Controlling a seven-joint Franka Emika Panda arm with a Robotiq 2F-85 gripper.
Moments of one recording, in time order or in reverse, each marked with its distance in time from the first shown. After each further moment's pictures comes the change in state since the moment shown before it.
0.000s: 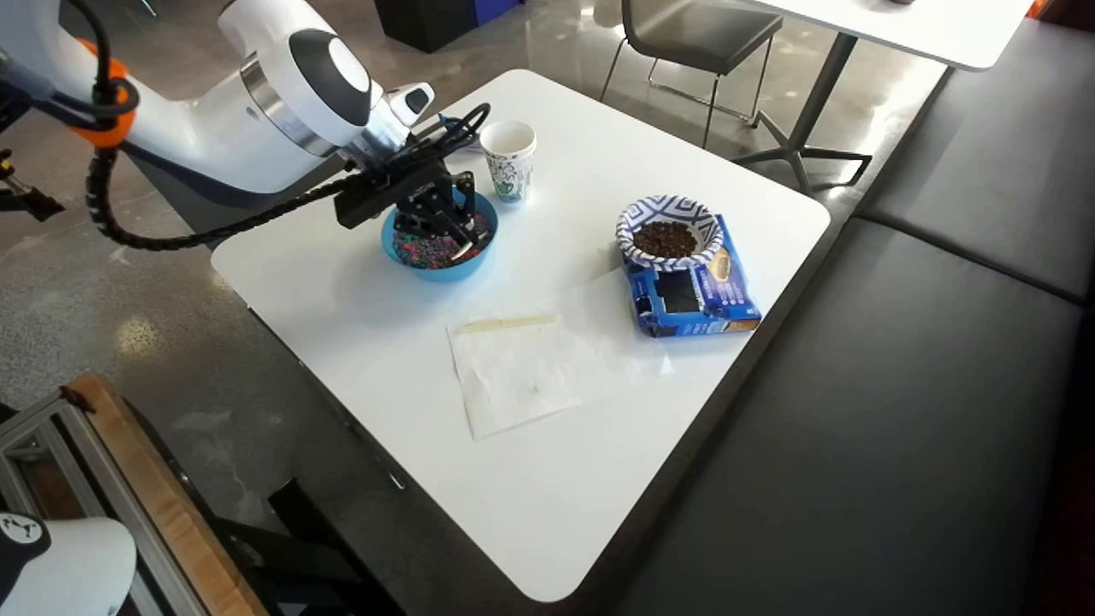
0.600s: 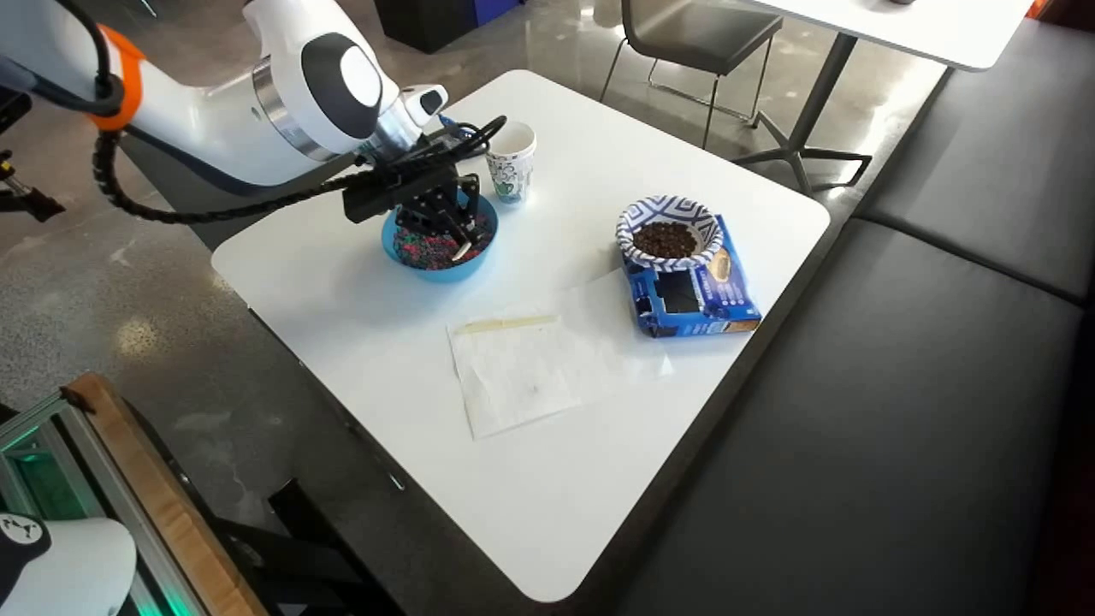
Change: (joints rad) arm 0.173 0.013 -0.181 0.025 0.252 0.068 -0.168
